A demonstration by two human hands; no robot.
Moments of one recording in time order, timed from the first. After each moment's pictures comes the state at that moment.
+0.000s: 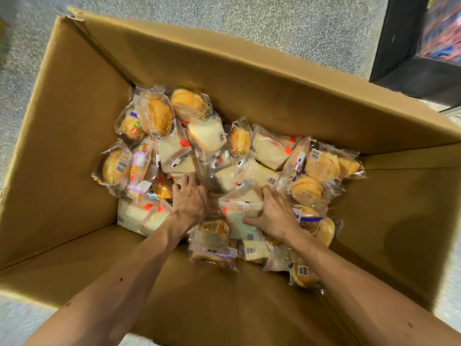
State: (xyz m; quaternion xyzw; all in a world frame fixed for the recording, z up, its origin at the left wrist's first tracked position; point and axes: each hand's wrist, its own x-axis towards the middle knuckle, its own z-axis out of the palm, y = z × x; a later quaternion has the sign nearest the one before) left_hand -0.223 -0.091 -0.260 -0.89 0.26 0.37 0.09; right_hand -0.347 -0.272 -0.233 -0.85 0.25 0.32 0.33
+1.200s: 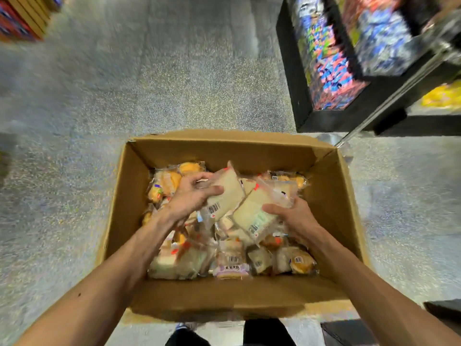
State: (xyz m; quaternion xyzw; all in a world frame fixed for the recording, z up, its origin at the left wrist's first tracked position) left_hand -0.162 -0.096 -0.026 -0.72 0.11 0.45 -0.52; right_hand -0.369 -0.252 -0.030 -0.55 0.53 0.02 0.64
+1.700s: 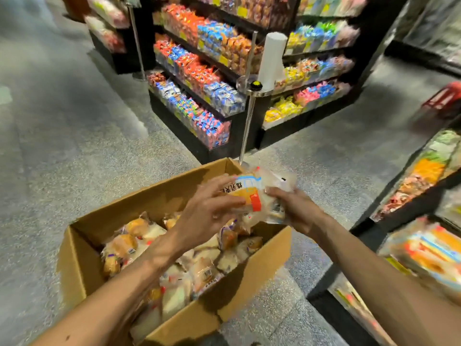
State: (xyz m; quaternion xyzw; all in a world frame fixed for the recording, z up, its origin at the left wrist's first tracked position) left_hand -0.267 -0.046 0.130 -0.46 0.78 0.14 -0.40; right_hand -0.498 -0.110 0.159 -0.40 0.54 -0.32 0.67
